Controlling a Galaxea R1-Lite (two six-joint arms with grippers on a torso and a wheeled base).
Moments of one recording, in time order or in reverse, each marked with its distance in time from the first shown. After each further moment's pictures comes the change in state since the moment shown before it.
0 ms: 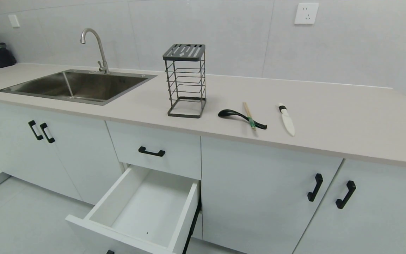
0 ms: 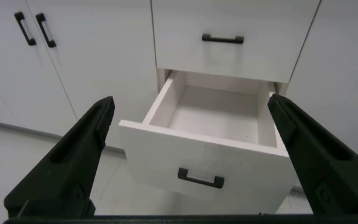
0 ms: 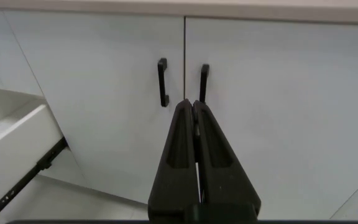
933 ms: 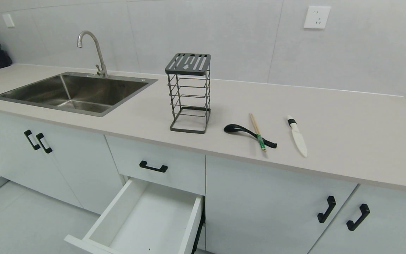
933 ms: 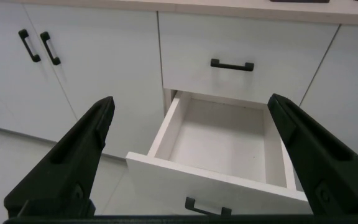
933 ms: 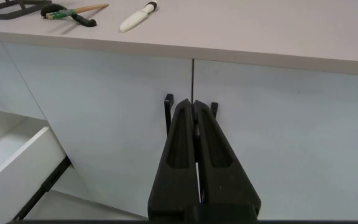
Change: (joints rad) left arm 0.000 0.000 0.000 0.001 0.002 -0.003; right arm 0.002 0.000 0.000 -0.001 0.002 0.001
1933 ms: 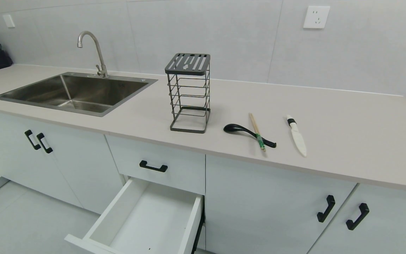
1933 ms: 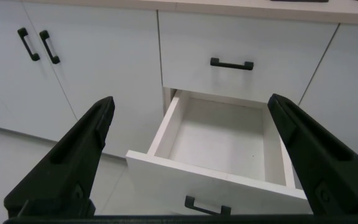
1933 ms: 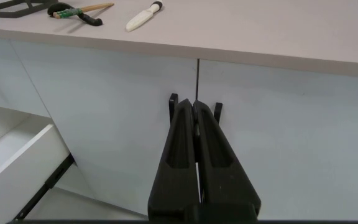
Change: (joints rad) left arm 0.000 0.000 0.000 0.000 -0.002 -0.001; right arm 0.000 0.000 0.000 0.000 0.013 -0.001
